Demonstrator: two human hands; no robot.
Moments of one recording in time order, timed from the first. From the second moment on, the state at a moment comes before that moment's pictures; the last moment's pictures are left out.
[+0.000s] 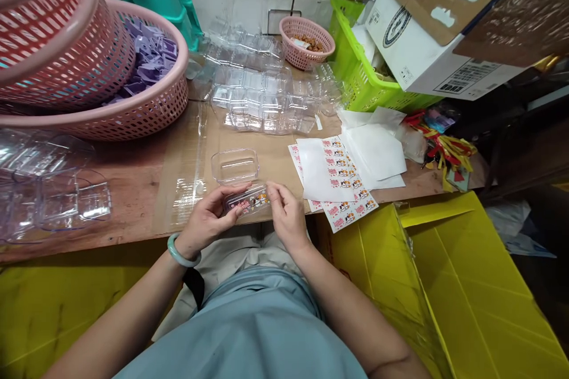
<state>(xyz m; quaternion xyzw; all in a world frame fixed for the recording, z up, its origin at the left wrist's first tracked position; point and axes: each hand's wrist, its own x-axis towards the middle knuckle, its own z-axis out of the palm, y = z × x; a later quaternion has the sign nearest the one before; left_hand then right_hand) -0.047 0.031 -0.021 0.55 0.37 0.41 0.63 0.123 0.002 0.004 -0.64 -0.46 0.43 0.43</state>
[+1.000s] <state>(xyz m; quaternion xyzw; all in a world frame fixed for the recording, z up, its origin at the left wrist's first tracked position) 0.012 0.014 0.012 0.46 0.37 0.35 0.73 0.195 -0.001 -0.011 -0.67 -0.67 -0.08 0.30</state>
